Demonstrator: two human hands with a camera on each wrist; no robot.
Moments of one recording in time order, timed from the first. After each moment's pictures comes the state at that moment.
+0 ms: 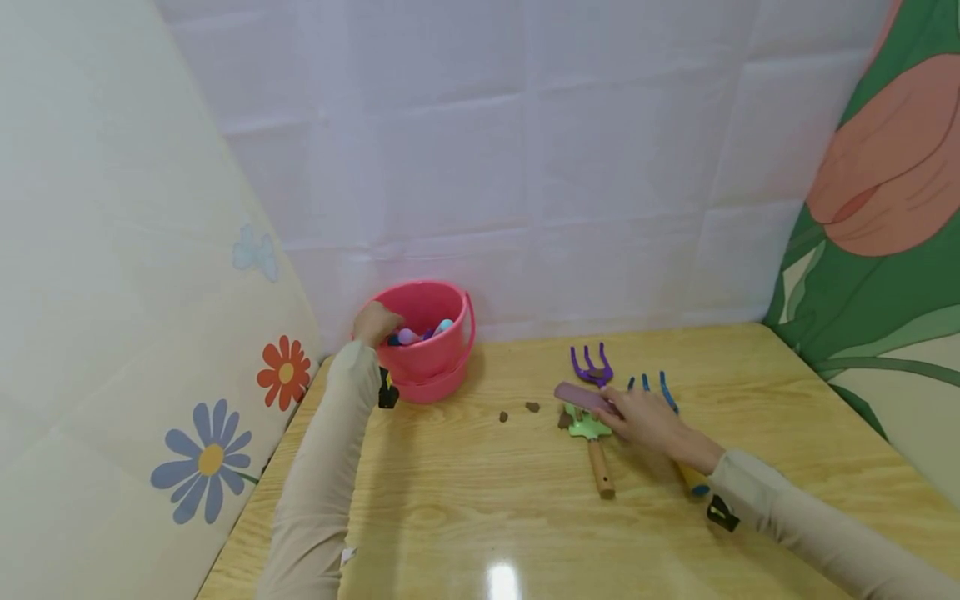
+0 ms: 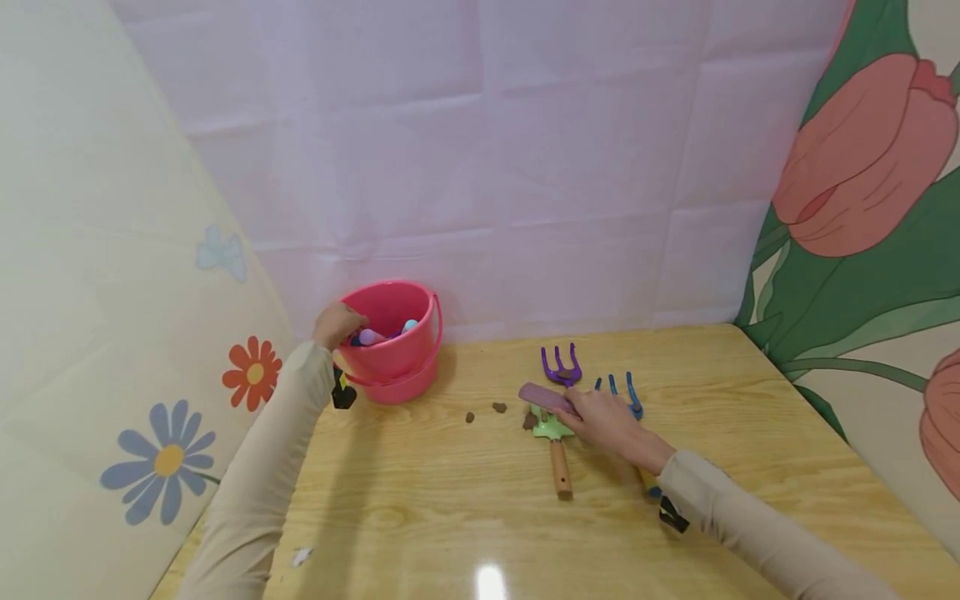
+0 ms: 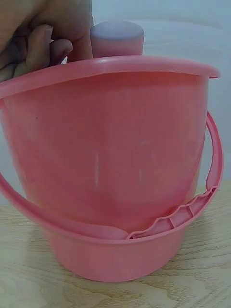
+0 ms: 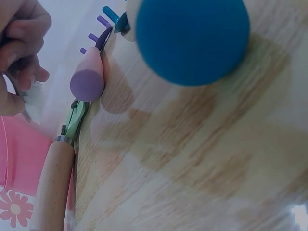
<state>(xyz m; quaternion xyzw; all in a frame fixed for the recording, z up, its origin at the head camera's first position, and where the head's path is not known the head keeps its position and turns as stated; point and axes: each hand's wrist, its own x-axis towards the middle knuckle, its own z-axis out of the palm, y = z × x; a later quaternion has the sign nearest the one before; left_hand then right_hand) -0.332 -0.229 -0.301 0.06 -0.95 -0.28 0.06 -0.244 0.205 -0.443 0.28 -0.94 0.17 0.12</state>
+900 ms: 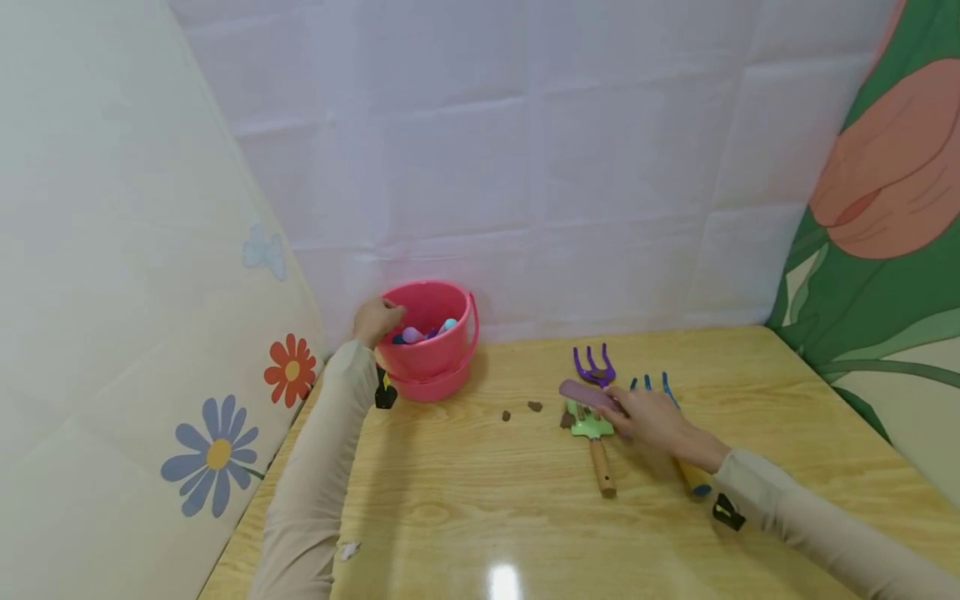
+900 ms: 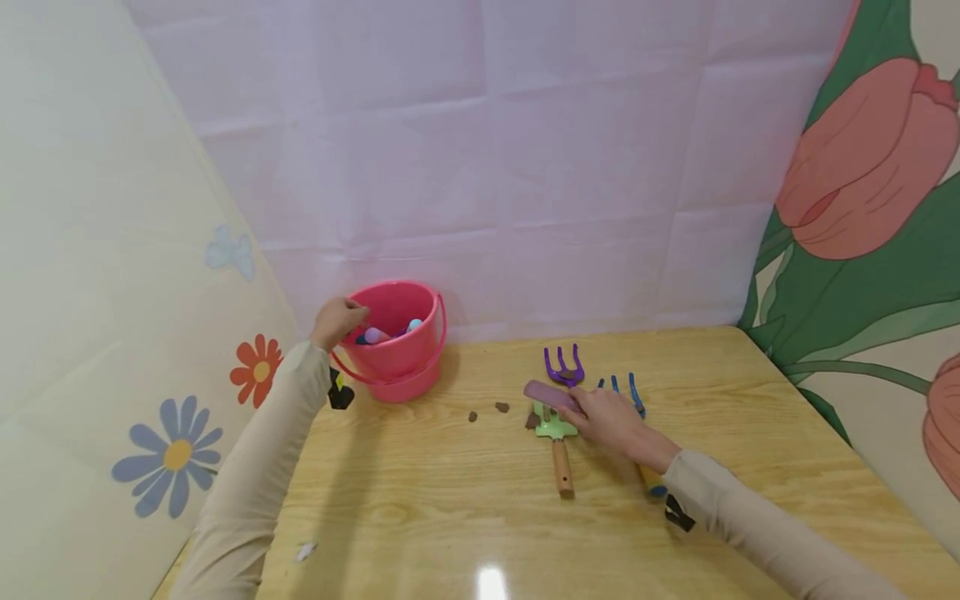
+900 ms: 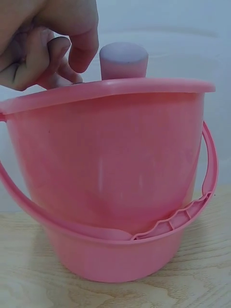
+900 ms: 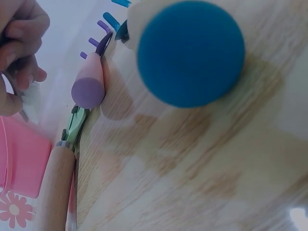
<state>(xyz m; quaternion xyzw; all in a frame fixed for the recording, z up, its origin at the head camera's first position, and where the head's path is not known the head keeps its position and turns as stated) -0.323 -0.235 -0.298 0.02 -0.93 -0.35 0.10 -0.240 0.207 -0.436 0.27 -0.94 0.17 0.13</state>
